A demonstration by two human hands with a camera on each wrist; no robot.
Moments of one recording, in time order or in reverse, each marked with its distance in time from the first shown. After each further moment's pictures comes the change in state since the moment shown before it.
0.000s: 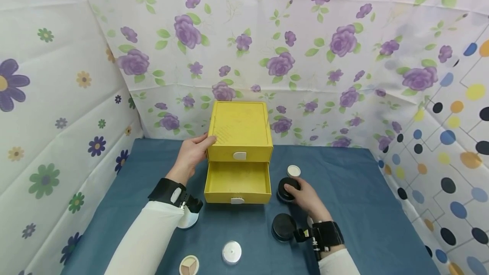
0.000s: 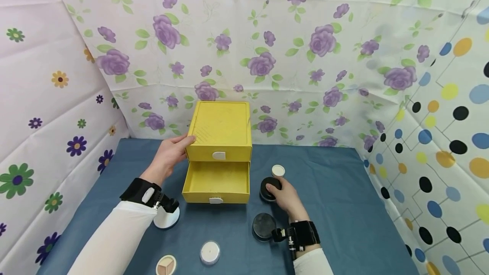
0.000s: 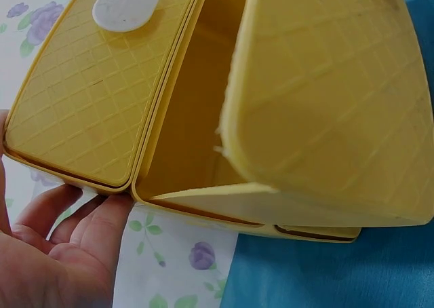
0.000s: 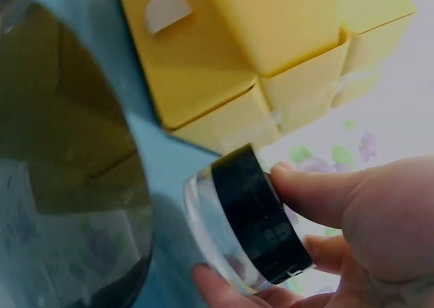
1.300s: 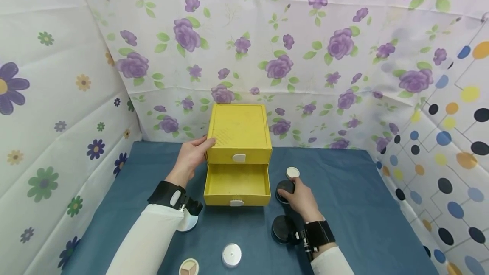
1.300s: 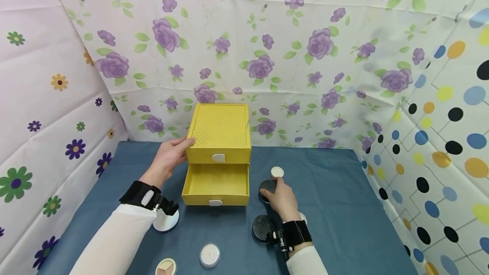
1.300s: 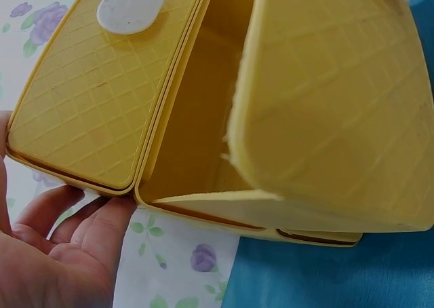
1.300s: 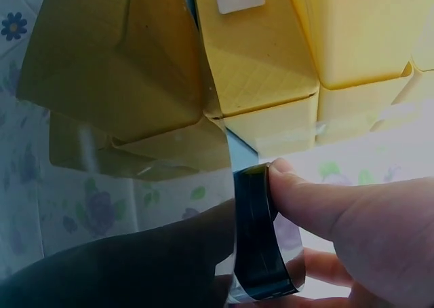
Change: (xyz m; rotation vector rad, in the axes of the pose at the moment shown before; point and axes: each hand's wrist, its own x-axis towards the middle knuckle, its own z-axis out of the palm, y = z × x) left_hand -0.002 0.000 0.001 -0.008 0.001 -0.001; right_hand -0.002 -0.010 0.013 -0.401 0.135 0.006
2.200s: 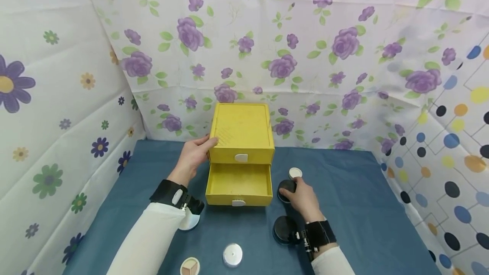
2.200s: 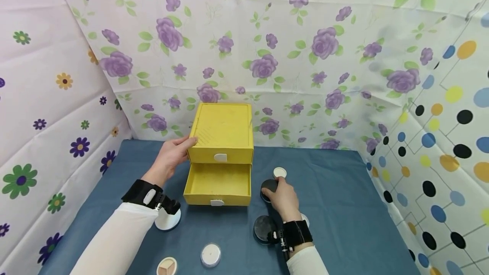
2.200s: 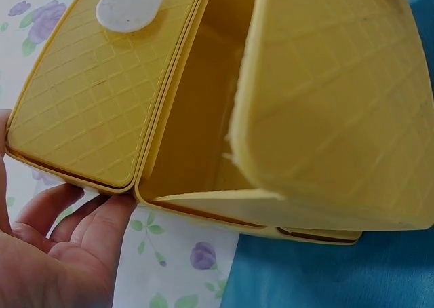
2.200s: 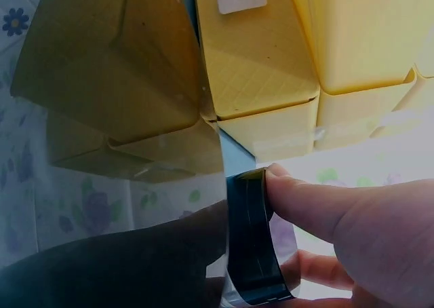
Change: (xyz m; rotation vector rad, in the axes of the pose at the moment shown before) left_hand 0.000 0.002 -0.002 0.020 0.003 -0.008; right_hand 0.001 -0.006 -0.002 -0.025 0.015 -0.025
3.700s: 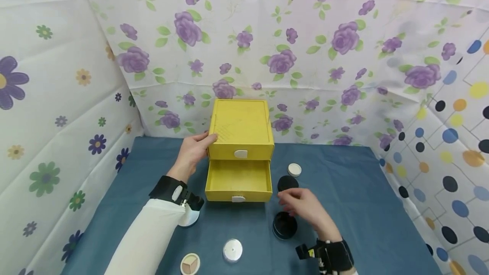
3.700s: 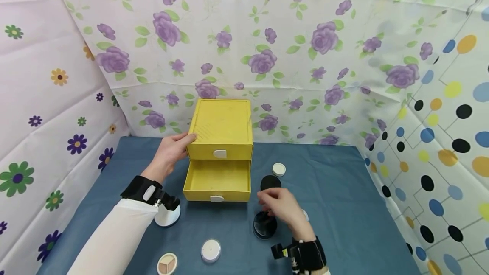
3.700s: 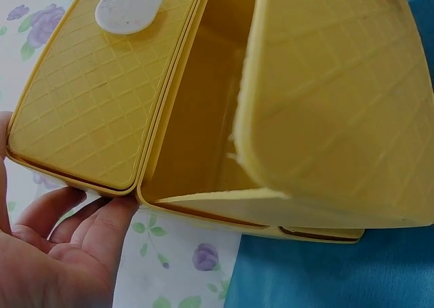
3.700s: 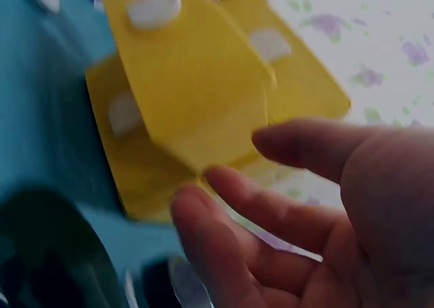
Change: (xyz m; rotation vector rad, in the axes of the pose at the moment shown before) left_hand 0.002 0.002 0.003 -0.009 0.009 0.018; right_hand -0.052 -0.015 -0.025 0.467 -0.272 -0.031
